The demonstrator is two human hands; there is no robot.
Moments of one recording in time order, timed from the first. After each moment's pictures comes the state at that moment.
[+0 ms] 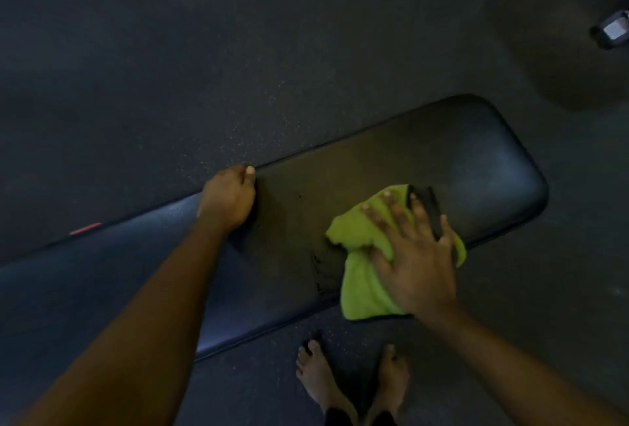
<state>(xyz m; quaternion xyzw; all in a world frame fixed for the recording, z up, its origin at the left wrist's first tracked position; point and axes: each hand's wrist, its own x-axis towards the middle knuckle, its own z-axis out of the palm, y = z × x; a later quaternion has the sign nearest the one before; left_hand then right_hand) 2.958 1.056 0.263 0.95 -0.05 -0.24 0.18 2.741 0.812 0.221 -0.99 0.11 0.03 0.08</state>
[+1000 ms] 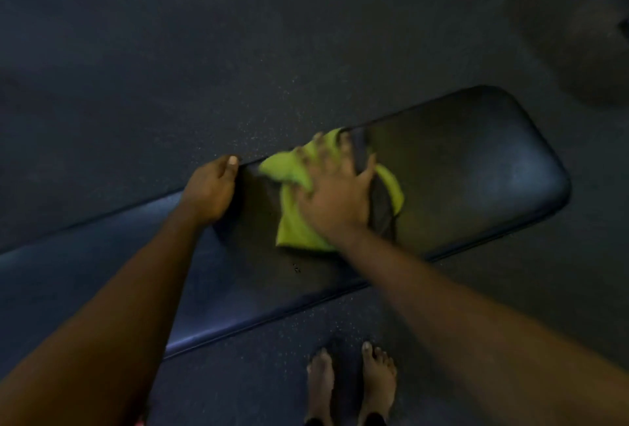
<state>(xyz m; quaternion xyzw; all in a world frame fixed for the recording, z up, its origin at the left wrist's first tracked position) 2.961 1.106 0.264 0.94 -0.03 -0.23 0.27 2.869 0.905 0.225 -0.99 0.10 0.03 0.10</state>
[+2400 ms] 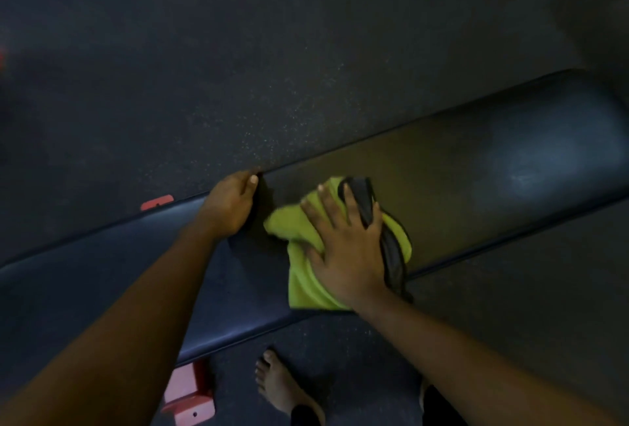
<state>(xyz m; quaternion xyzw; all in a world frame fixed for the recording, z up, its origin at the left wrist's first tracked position) 2.965 1.301 0.256 0.93 -0.10 -0.24 0.24 2.804 1.114 0.228 -0.99 0.05 0.02 0.11</state>
